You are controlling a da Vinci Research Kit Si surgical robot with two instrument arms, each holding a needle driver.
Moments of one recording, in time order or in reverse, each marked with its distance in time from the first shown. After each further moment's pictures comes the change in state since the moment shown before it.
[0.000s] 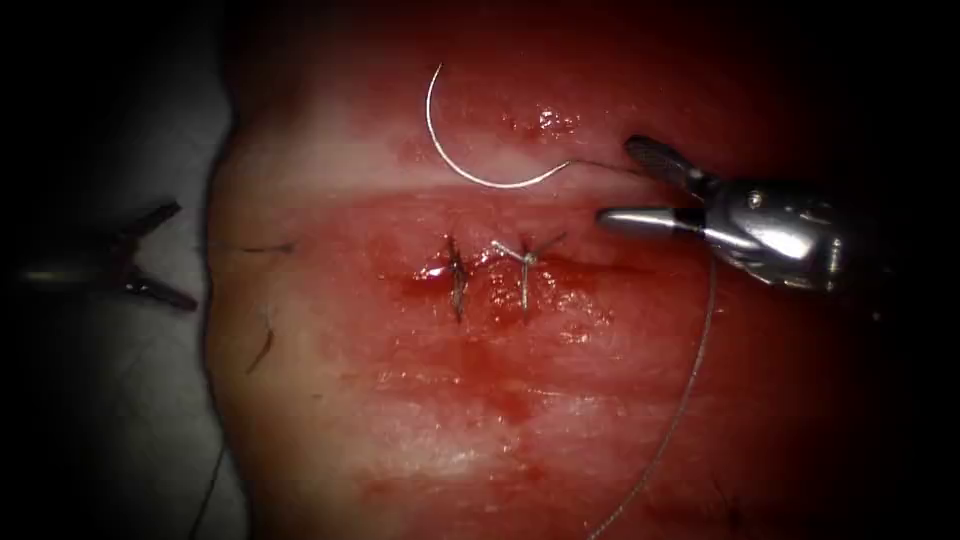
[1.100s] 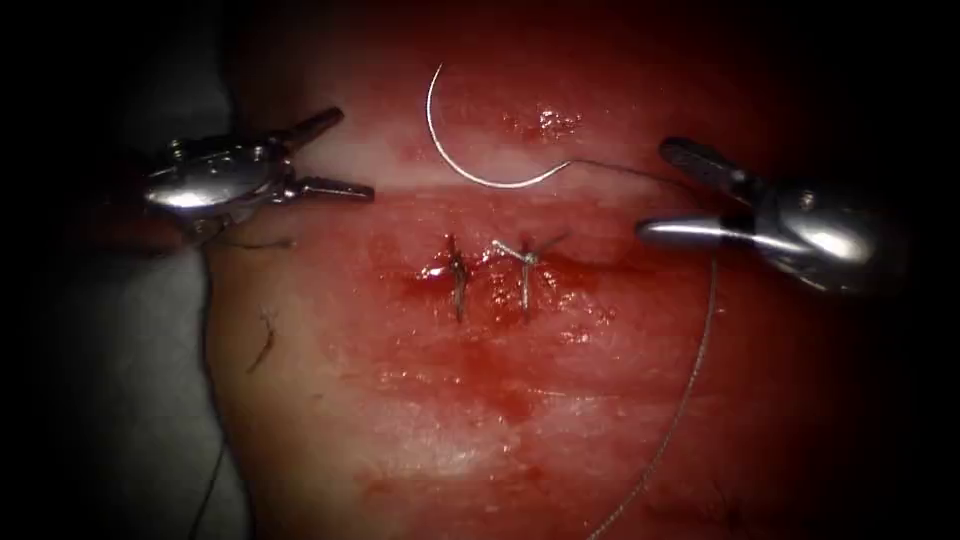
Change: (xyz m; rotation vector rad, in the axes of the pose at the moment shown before) right arm 0.004 -0.001 -0.003 0.024 -0.006 -0.016; left arm 0.019 -0.003 0.008 0.200 0.210 -0.303
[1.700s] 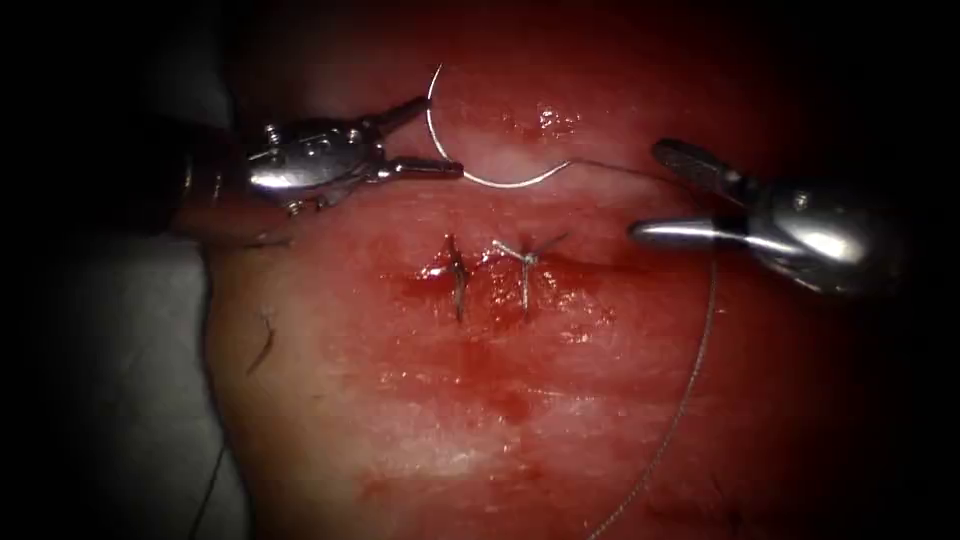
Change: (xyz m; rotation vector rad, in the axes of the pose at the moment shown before) right arm 0.000 0.000 0.001 -0.004 0.000 -0.002; left arm 0.000 0.000 0.006 -0.022 0.041 -0.021
